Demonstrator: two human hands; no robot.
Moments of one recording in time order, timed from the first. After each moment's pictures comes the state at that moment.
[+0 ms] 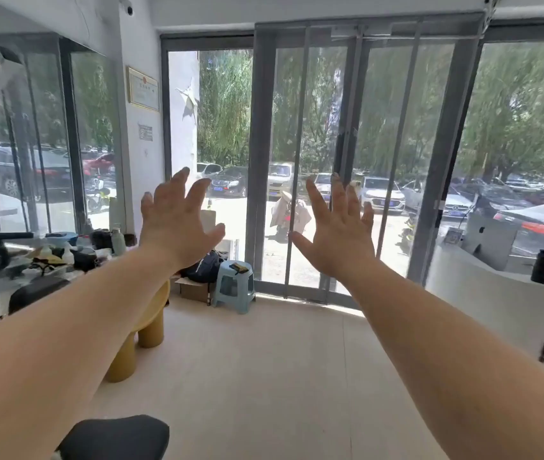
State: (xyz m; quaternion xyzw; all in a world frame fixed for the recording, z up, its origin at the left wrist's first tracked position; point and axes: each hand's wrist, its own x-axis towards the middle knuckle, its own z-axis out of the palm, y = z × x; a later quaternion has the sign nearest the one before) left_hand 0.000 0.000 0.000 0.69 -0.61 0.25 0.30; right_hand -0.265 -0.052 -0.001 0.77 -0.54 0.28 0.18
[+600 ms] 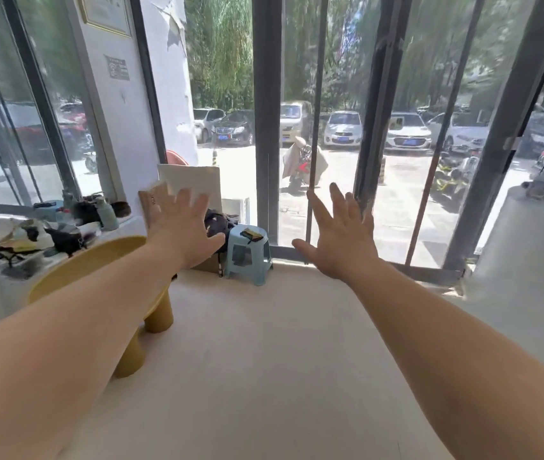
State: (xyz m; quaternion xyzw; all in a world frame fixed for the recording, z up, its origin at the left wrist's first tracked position) left_hand 0.133 -0.418 -0.092 0.75 -0.63 0.18 0.12; right_hand -0.144 -0.464 -0.109 0.80 -0.56 0.20 0.08
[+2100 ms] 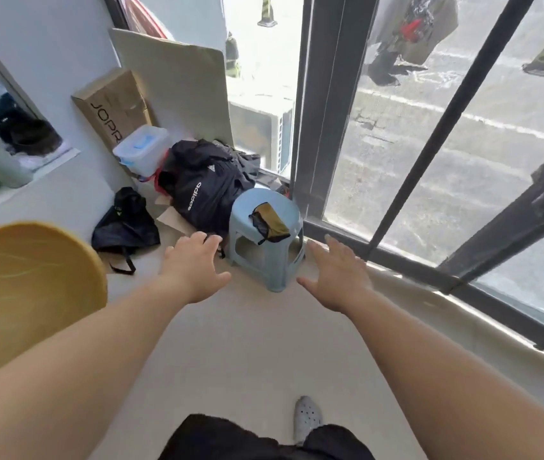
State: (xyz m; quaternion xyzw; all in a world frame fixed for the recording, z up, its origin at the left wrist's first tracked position) left_hand 0.357 -1.500 -0.363 0.82 -0.56 -0.10 -0.05; right_hand 0.103 -1.610 -0.380 0.85 -0.49 -0.08 -0.16
